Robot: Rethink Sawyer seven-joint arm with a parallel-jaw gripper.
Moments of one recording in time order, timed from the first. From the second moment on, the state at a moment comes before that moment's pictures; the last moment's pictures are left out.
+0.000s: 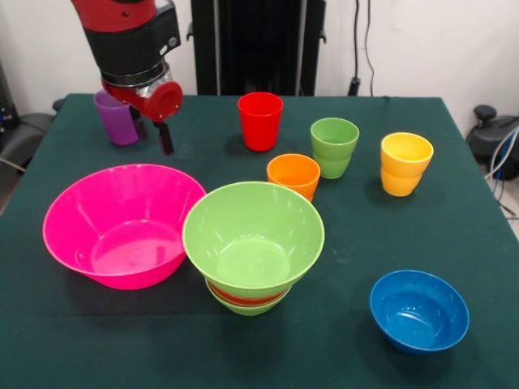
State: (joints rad) arm -0.76 -0.62 0.33 1.68 -0.38 0.71 2.27
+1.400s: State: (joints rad) arm -0.97 -0.73 0.40 1.86 -0.52 0.64 2.27
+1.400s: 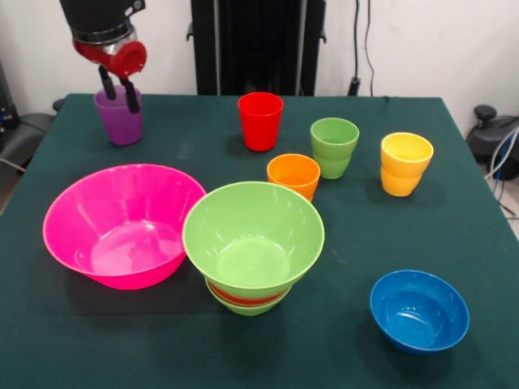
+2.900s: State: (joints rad) arm -0.90 -0.71 0.34 1.84 -0.68 0.51 2.27
